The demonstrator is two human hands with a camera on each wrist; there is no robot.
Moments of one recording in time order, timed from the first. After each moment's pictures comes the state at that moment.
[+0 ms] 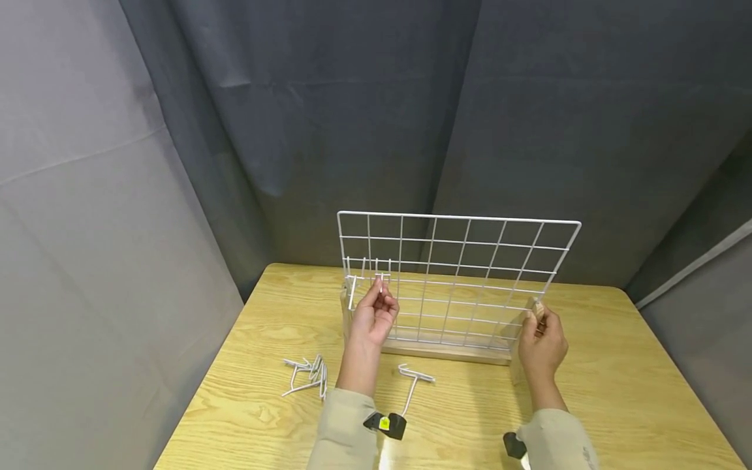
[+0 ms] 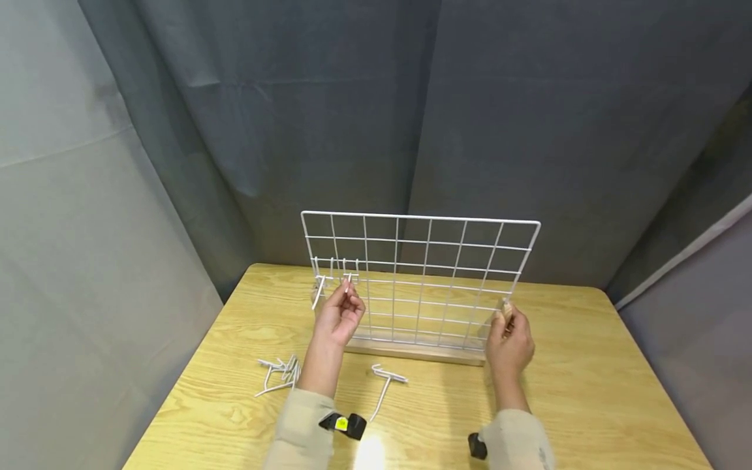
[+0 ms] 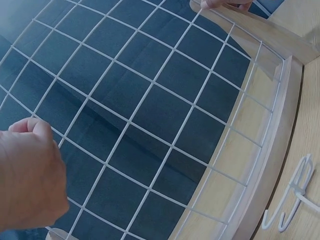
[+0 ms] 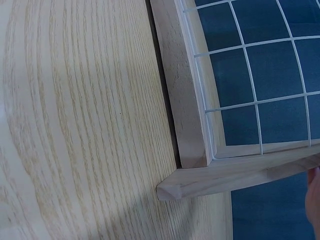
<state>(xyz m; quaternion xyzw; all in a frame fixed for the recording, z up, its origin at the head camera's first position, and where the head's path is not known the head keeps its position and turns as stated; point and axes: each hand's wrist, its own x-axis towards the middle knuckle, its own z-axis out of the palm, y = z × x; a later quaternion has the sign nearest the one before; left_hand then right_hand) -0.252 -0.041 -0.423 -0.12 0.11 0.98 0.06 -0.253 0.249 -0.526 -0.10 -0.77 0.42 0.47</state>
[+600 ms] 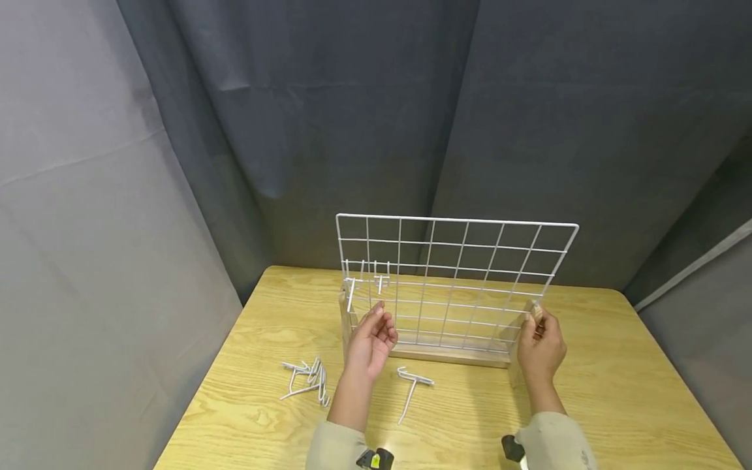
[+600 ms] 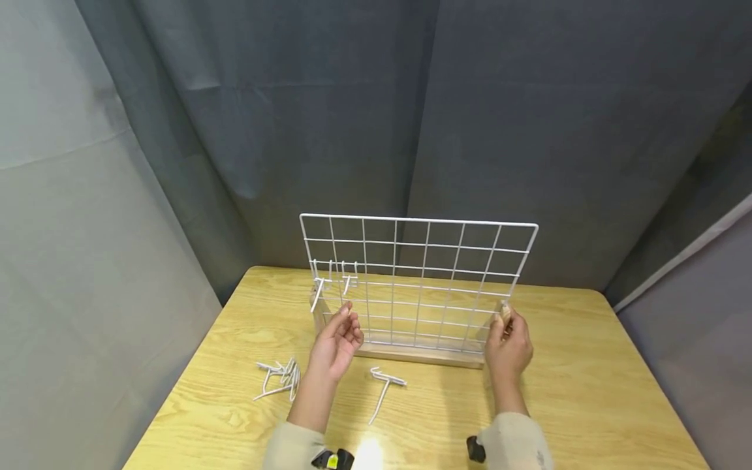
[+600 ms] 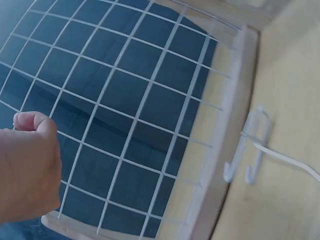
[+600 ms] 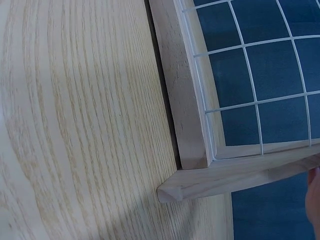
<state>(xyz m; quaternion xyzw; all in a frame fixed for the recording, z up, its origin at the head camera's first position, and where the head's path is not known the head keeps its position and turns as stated) -0.218 -0.048 -0.456 -0.07 0.29 0.95 0.05 -0.253 0.248 -0.530 -0.10 -0.76 0.42 0.48</state>
